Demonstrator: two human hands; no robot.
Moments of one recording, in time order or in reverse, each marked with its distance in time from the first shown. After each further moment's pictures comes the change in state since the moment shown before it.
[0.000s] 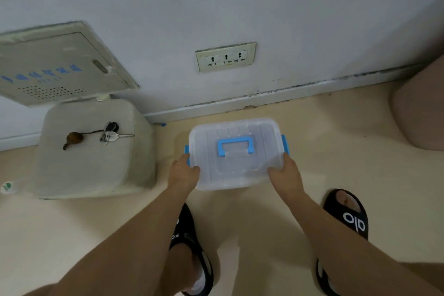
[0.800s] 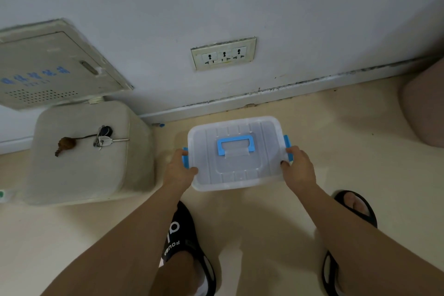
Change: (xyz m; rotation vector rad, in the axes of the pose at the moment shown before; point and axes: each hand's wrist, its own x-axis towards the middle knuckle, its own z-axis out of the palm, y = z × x) left_hand 0.026 -0.002 0.001 -0.047 0.033 -0.003; right_hand 0.024 -0.016 -0.017 -0.201 0.102 -0.066
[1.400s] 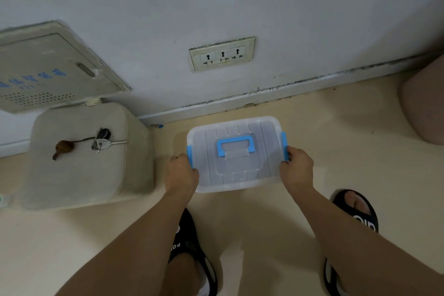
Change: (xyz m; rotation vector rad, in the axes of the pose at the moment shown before) left_hand -0.006 0.009 0.007 0.358 0.113 0.095; right_hand 0.000 -0.009 0.009 0.010 0.122 -0.044
